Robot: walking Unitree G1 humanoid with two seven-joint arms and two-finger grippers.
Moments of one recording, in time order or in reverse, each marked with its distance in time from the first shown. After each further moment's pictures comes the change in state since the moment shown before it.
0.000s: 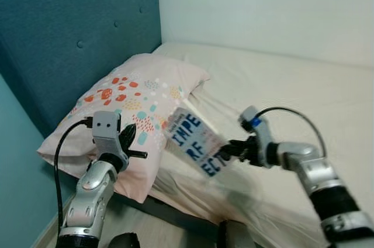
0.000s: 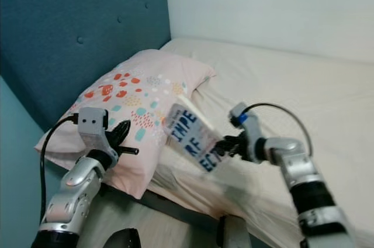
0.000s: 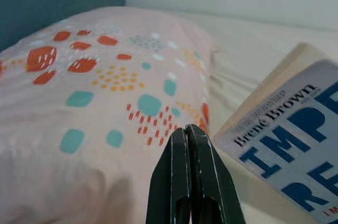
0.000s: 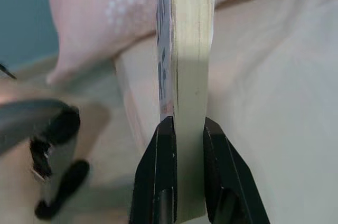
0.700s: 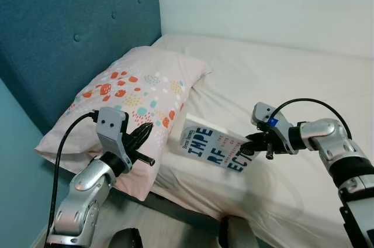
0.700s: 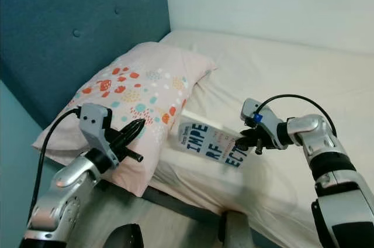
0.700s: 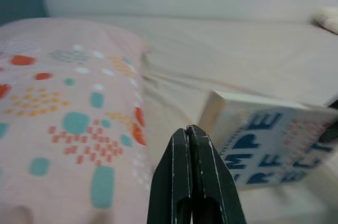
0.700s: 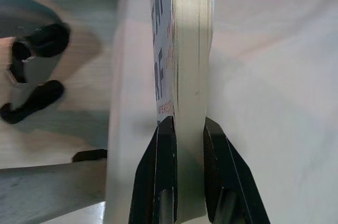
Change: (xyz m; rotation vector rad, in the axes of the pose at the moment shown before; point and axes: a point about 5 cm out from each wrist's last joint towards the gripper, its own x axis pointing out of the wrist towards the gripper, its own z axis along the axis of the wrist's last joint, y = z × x) left arm -0.014 -0.021 0.024 0.034 -0.030 -0.300; right arm -0.025 -0.032 0.019 -0.339 0.119 0.119
